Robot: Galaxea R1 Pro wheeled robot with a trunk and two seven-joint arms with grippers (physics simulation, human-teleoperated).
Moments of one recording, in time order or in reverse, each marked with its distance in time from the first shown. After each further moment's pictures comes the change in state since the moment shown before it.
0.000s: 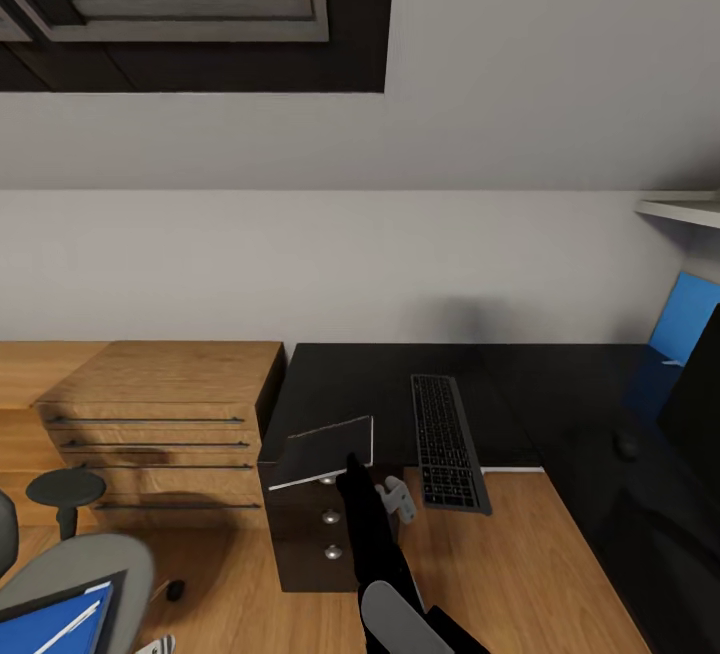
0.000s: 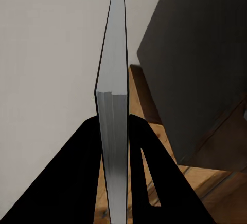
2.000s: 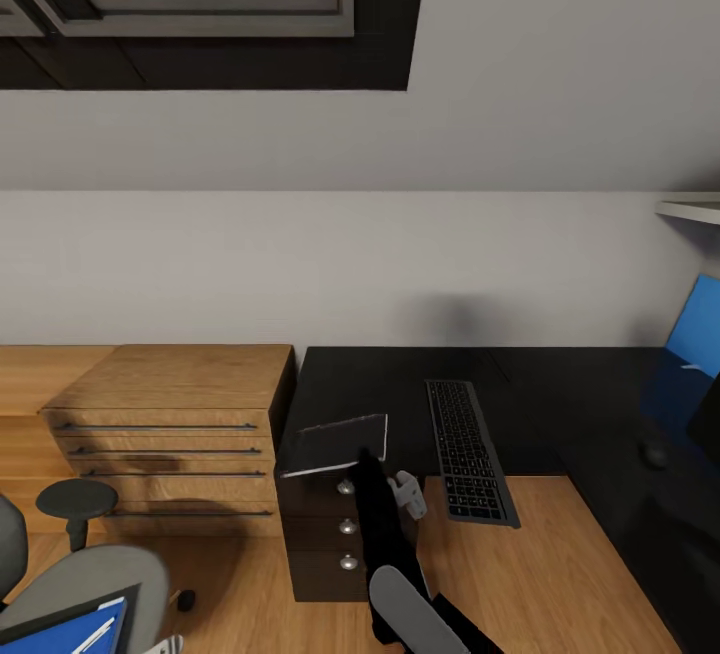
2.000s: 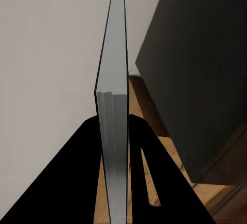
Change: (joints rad) left arm 0.000 -0.026 -0.002 -0.001 0.000 0.000 0.000; right arm -0.001 0.009 -0.072 0.019 0.002 -0.006 0.002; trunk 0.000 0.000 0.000
